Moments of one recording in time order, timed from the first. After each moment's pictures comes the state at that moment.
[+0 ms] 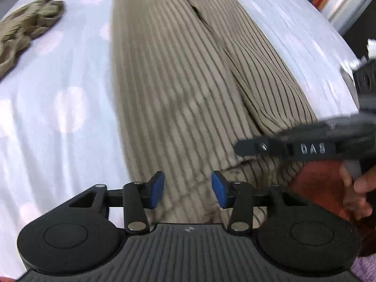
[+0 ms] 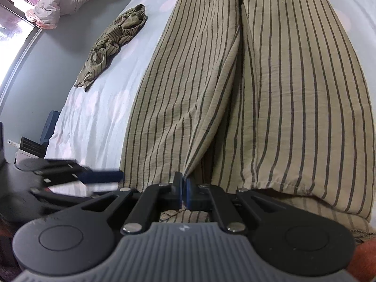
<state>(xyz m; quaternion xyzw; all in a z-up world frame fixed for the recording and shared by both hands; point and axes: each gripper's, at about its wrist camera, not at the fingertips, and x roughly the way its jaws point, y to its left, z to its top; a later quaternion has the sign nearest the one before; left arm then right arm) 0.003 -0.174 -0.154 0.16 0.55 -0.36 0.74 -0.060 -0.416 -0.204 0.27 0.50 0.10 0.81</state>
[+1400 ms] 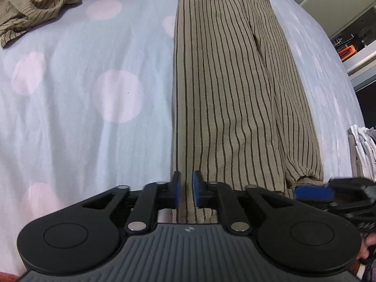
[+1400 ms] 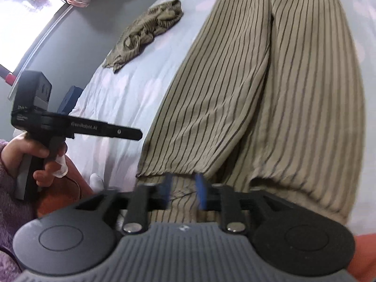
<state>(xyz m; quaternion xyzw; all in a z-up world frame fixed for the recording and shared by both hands) 0.061 -0.118 -0.152 0.03 0.60 -0.32 0.73 -0.076 -0.422 -0.159 0.21 0.49 0.16 0.83</state>
